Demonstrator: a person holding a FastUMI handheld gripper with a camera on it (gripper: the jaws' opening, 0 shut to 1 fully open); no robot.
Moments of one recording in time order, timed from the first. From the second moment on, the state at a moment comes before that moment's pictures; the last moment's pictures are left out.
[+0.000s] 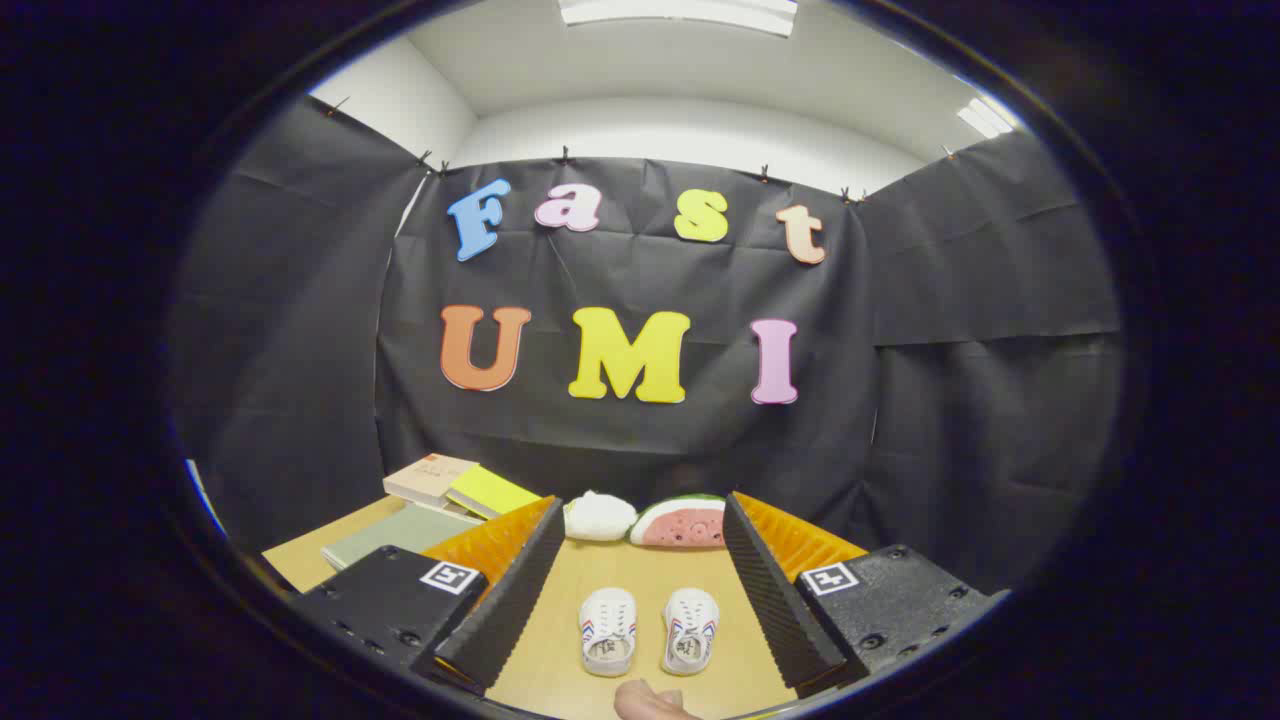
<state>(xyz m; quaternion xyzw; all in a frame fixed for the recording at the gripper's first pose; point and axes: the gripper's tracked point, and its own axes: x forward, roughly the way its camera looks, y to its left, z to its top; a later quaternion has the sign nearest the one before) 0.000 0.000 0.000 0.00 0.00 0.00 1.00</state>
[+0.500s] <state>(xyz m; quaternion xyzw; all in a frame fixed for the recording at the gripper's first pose) -0.002 -0.003 -0.014 0.03 0.01 0.00 1.00</state>
